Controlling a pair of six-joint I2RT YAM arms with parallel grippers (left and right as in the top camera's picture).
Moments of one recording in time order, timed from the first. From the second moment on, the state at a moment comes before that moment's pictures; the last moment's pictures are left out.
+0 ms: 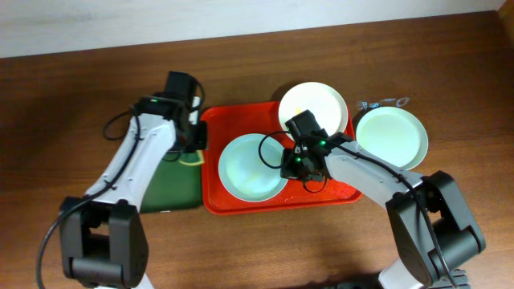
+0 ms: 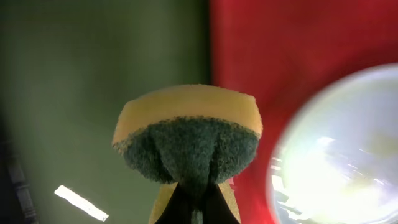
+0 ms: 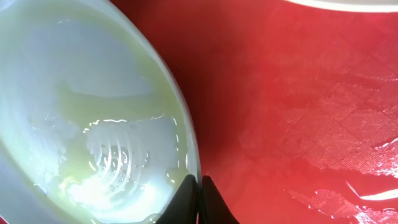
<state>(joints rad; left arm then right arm) -0.26 1.87 1.47 -0.96 -0.03 -0.18 0.40 1.73 0.98 -0.52 -0.17 0.65</state>
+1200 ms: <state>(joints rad) 0.06 1.81 1.83 -1.09 -0.06 -0.24 0.40 1.73 0.98 -0.55 -0.18 0.65</state>
